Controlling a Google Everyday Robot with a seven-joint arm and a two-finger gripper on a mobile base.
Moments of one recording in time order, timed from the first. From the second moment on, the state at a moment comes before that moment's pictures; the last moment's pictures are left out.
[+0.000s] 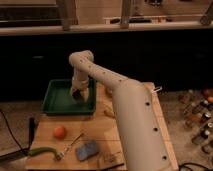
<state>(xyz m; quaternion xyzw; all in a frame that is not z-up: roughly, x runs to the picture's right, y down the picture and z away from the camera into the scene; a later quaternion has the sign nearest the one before) -0.153 0.052 0.878 -0.32 -0.31 -0.45 0.77</state>
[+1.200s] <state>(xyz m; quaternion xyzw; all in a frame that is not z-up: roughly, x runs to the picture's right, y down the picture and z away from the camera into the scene) -0.139 0.036 0.856 -0.29 -0.30 -0.46 0.78</state>
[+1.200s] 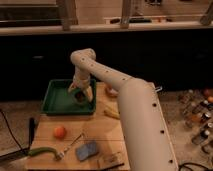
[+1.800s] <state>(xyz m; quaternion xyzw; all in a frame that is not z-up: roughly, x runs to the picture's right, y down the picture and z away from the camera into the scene) -0.127 0.009 0.832 -0.25 -0.30 -0.45 0.80</state>
